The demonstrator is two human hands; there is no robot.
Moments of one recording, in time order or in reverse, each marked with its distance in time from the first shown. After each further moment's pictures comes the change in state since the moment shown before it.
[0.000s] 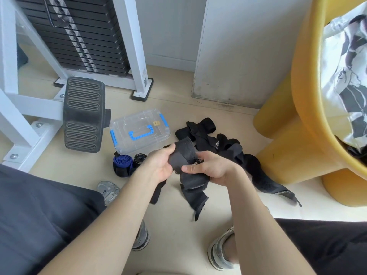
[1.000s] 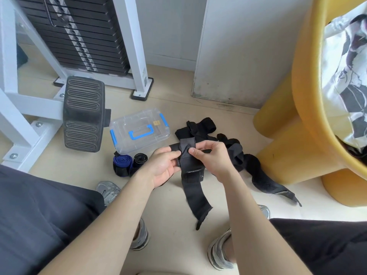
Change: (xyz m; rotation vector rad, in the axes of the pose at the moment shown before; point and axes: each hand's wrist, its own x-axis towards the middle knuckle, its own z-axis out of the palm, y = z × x) left_hand -0.003 -0.009 -0.014 0.119 -0.229 0.117; right_hand 0.020 0.012 -0.010 -0.218 0.564 -0.368
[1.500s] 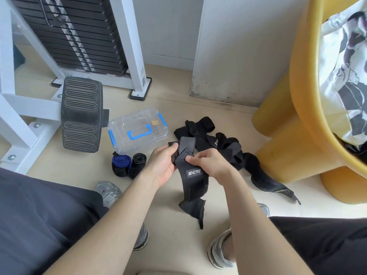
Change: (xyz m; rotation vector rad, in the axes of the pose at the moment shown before) left_hand 0.002 -0.002 0.015 -0.067 0.115 0.059; right_hand -0.004 -0.001 -0.002 -0.085 -0.237 0.239
